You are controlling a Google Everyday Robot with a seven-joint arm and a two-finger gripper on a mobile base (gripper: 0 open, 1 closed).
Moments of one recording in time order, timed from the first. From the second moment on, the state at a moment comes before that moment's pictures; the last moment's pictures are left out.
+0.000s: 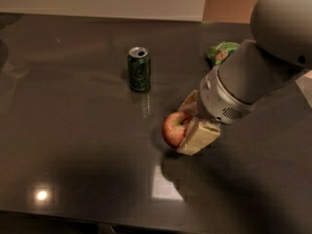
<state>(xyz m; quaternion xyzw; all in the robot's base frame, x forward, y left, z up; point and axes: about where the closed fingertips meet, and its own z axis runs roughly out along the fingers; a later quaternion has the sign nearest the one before) 0.414 -0.069 0.879 -0.68 0.70 0.12 0.20</state>
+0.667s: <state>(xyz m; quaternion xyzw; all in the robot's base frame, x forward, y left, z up) 0.505 -0.044 0.889 -0.62 0.74 0.11 0.22</state>
